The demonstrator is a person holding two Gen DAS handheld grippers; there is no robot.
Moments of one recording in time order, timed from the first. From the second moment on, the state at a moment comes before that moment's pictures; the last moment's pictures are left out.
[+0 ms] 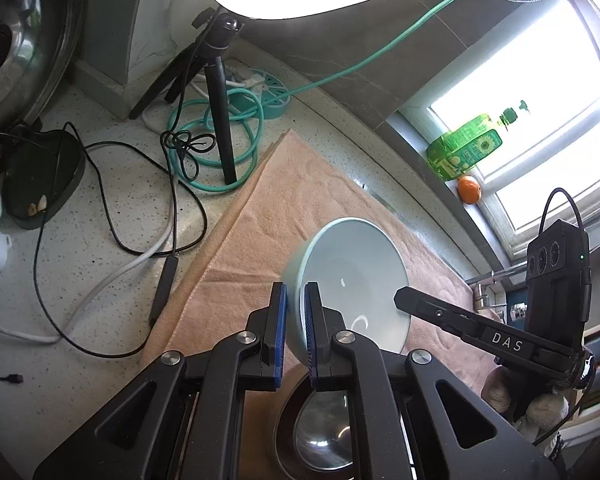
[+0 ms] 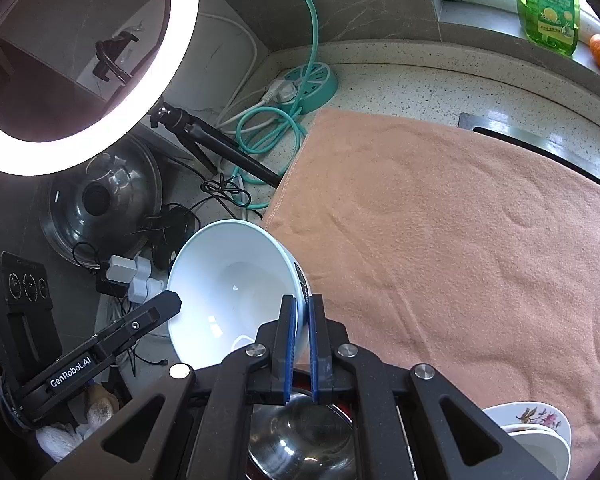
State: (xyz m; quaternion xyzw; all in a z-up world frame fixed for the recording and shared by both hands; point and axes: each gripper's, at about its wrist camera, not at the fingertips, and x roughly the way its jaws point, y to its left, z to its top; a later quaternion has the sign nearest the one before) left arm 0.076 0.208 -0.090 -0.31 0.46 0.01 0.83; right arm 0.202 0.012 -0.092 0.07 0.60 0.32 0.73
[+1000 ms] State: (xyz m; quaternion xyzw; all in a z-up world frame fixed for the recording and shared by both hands) left arm 0.029 0.164 -0.088 -0.31 0.48 -0.04 0.82; right arm 0.137 -0.045 -0.075 0.07 0.60 0.31 0.74
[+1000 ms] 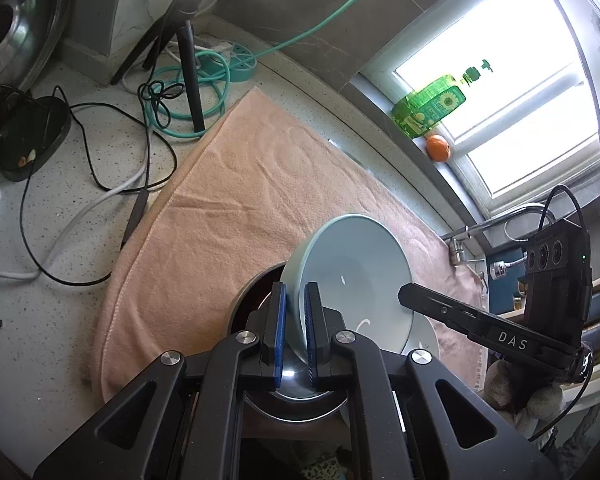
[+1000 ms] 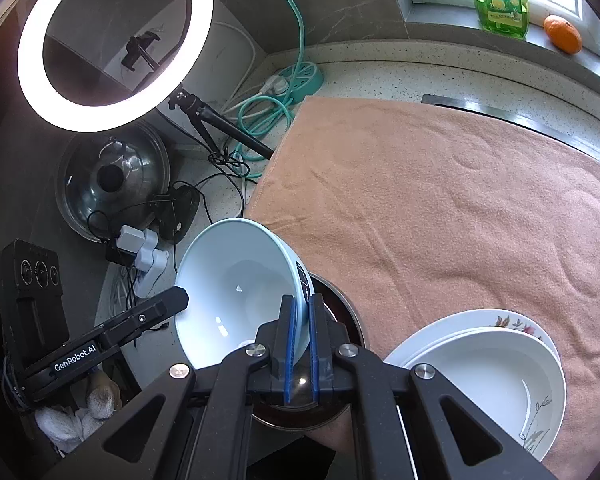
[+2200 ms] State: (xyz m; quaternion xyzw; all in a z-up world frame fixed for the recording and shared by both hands) left arm 0.020 0.153 -0.128 -0.30 0.53 -0.03 0.80; right arm 0.113 -0.049 -0.116 0.06 0.63 0.29 0.71
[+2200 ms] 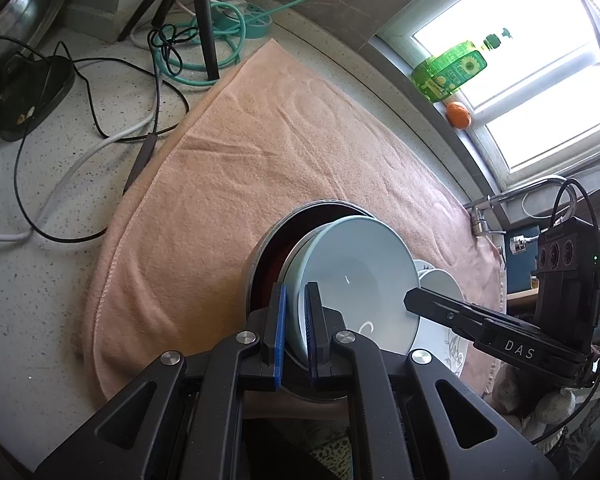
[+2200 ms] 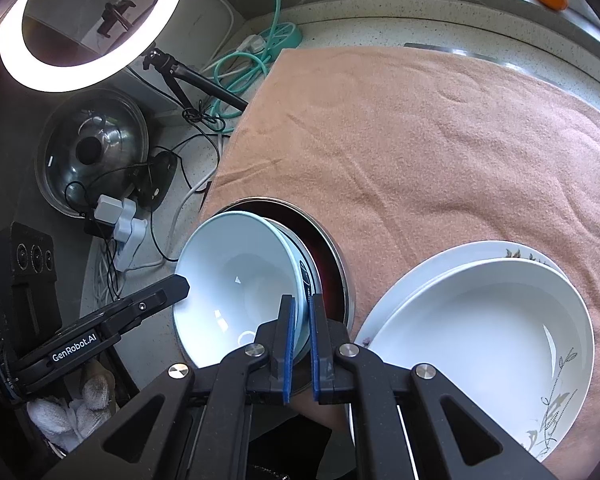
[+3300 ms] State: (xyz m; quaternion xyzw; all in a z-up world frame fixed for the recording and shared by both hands) left arm -0.003 0.177 -0.114 -0.30 0.50 -0.01 0.81; right arm 0.102 -0.081 -0.092 0.09 0.57 0.30 0.76
